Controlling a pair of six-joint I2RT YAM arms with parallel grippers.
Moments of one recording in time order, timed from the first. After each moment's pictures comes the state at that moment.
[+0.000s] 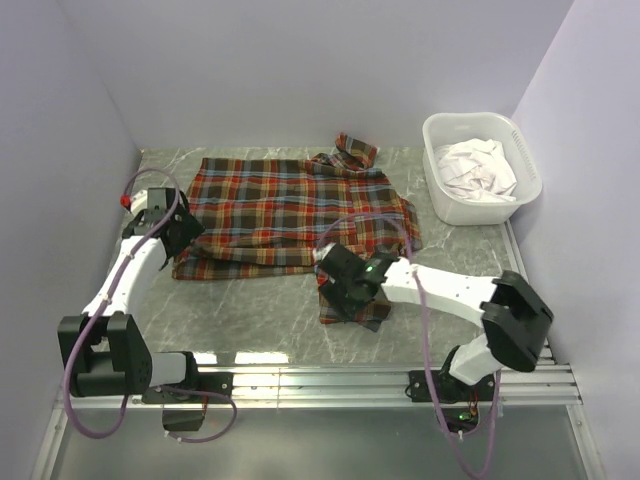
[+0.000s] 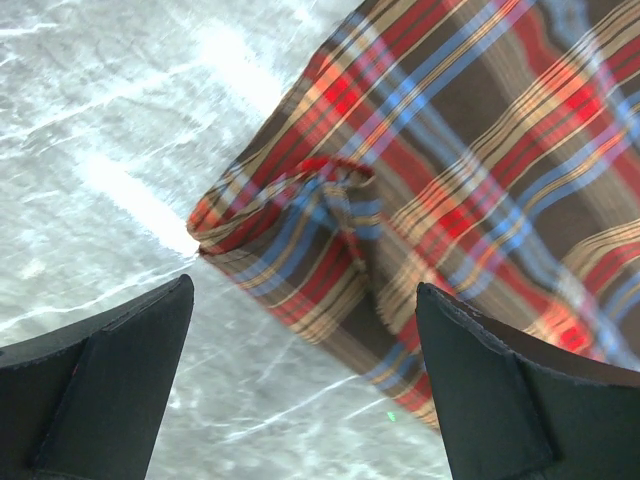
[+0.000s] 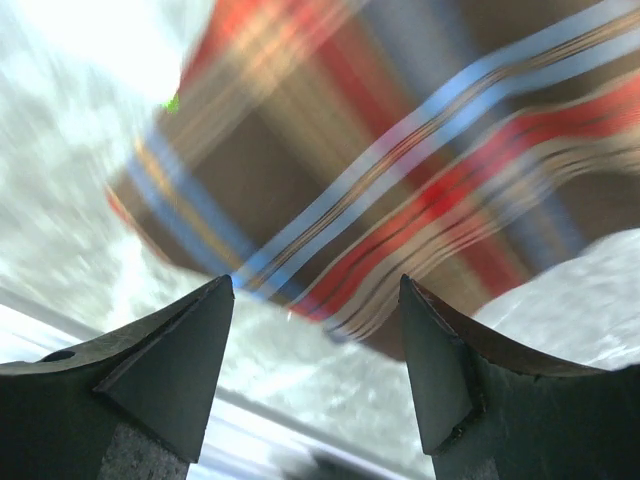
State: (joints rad) left arm 0.04 1.30 0.98 -0.63 -0.34 -0.73; right arm 0.95 1.48 0.99 -0.72 0.18 0.24
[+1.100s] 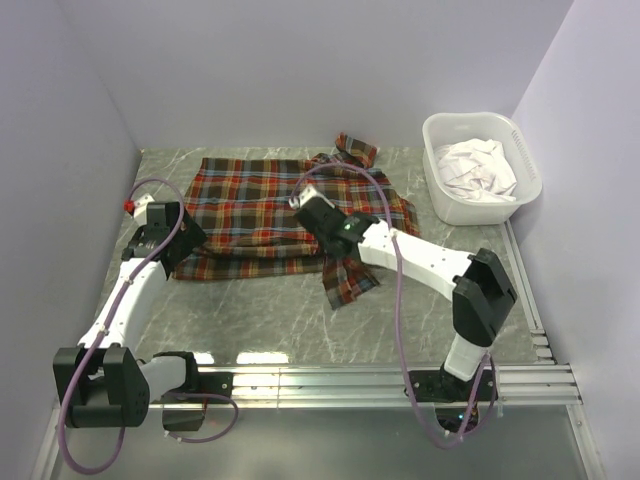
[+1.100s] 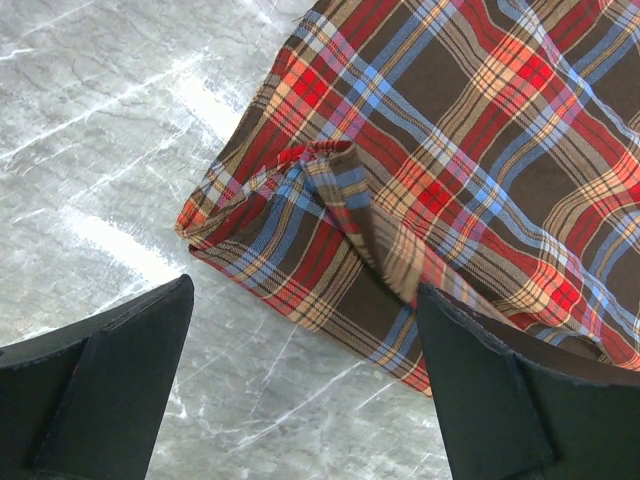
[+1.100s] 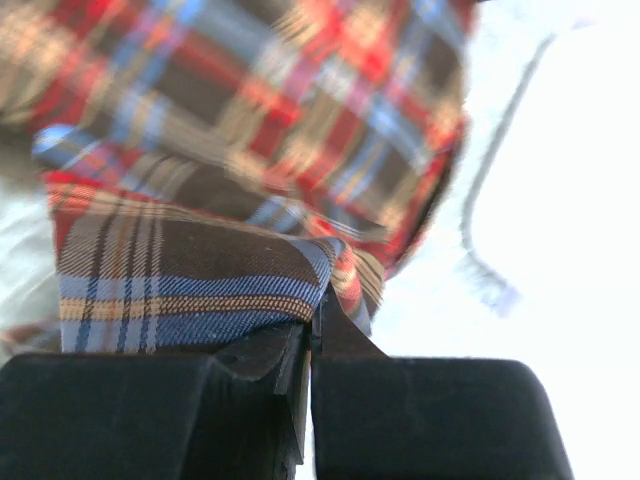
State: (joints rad) left arm 0.01 1.14 0.83 -0.52 -0.31 -0.64; right arm 0.92 1.71 1.40 -0.72 0.70 -0.10
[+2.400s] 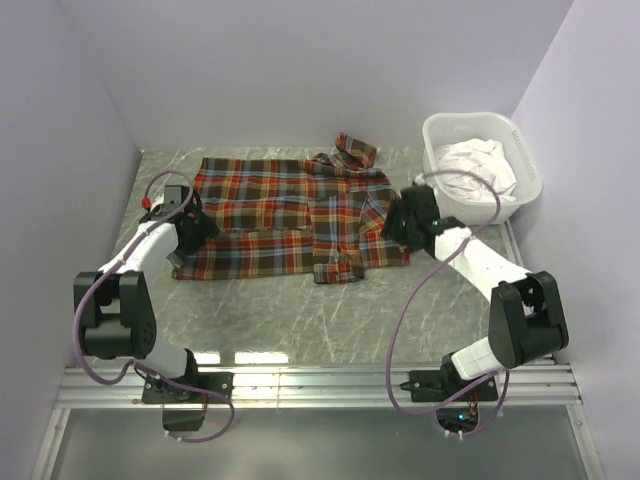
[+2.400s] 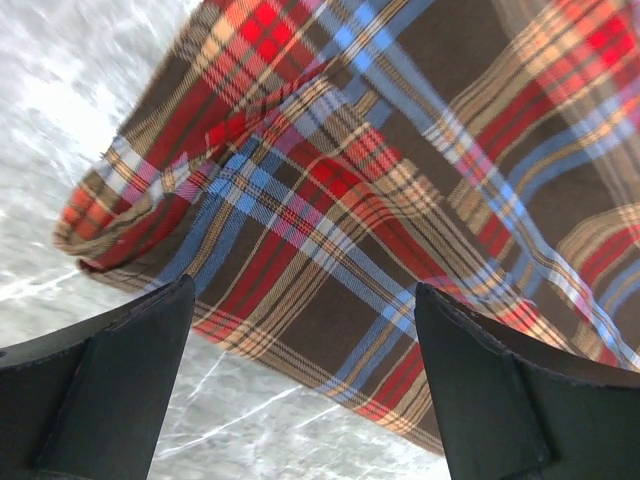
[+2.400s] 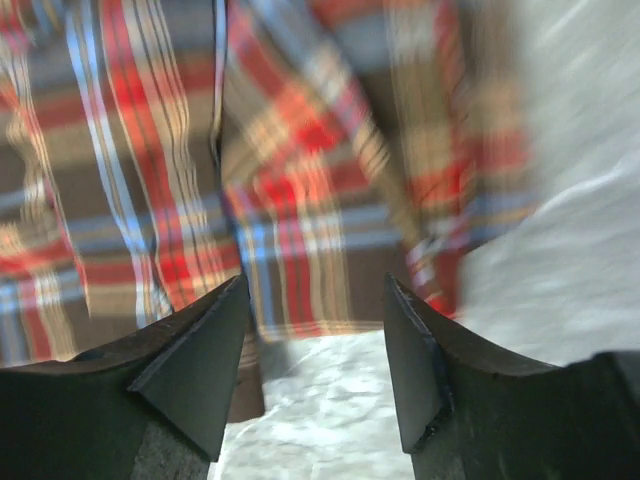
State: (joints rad) left arm 0.01 1.49 0.99 -0.56 -0.21 -0.79; right arm 0.32 1.46 1.01 -0.37 0.15 0.54
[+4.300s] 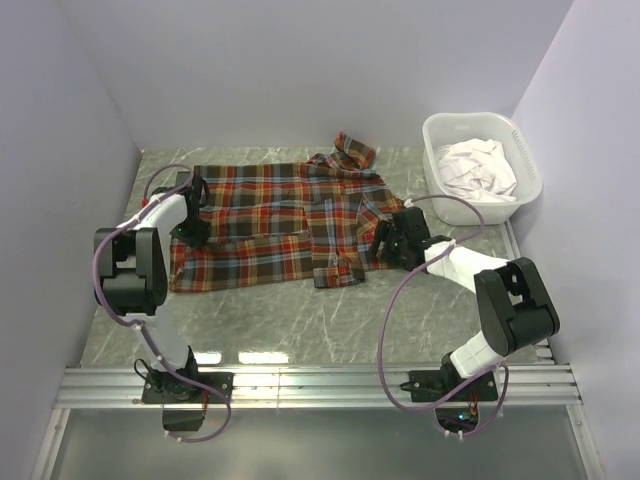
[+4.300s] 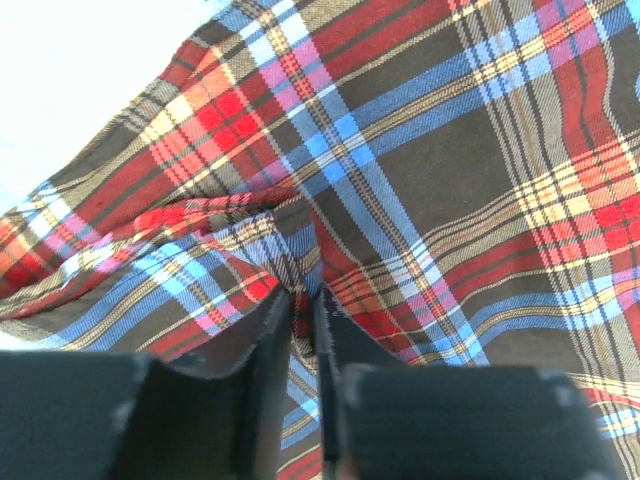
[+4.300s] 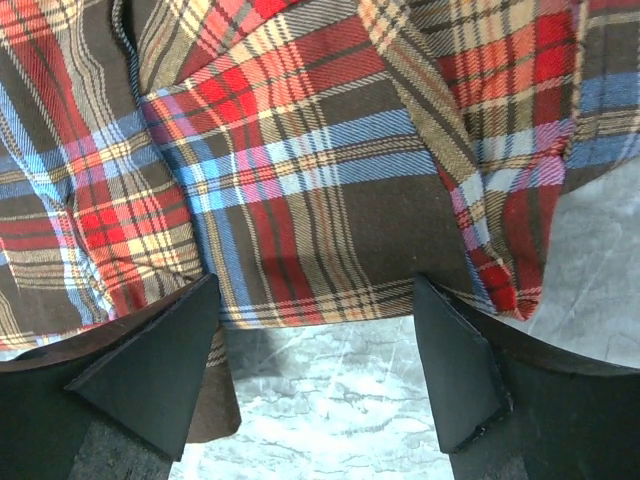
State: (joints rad) left arm 0.01 1.80 1.25 -0.76 -0.30 -1.06; right arm 0.34 1.54 0.78 -0.15 0.01 0.61
